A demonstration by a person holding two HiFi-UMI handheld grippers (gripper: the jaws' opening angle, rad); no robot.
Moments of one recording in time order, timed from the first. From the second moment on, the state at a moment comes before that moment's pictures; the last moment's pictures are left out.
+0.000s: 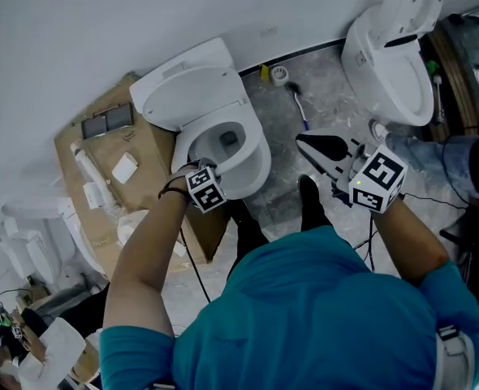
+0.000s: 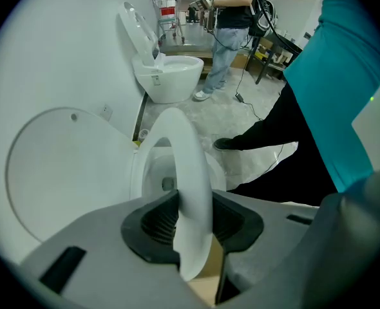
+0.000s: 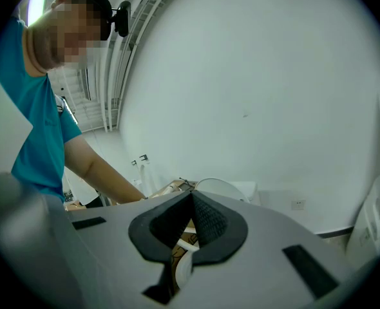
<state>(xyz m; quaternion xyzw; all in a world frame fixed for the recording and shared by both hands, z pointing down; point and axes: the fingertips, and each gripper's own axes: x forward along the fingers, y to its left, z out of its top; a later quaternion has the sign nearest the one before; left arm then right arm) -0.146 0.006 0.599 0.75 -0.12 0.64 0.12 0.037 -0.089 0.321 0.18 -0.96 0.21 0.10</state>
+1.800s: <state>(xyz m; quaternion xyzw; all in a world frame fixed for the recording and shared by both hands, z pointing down) -0.107 0.104 0.732 0.74 -0.08 0.65 0.13 0.025 -0.085 0.442 0.18 -0.95 0.24 0.14</state>
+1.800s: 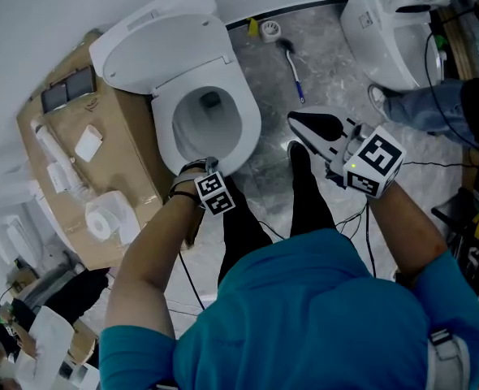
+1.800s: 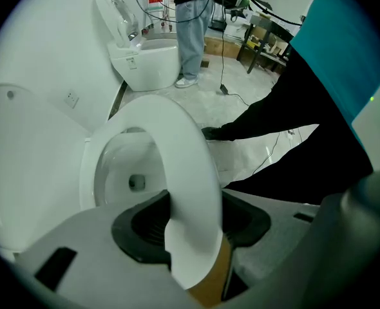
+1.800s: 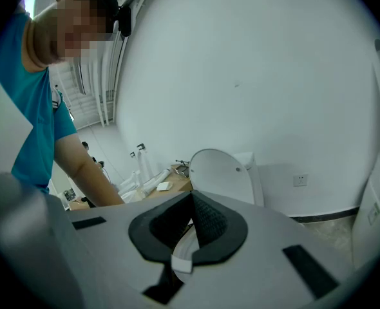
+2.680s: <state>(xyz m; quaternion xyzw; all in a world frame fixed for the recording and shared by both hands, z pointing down) -0.096 0.131 0.817 0.72 -0.10 0.68 0.11 0.034 -0.102 0.507 0.18 -0.94 0.26 0.15</state>
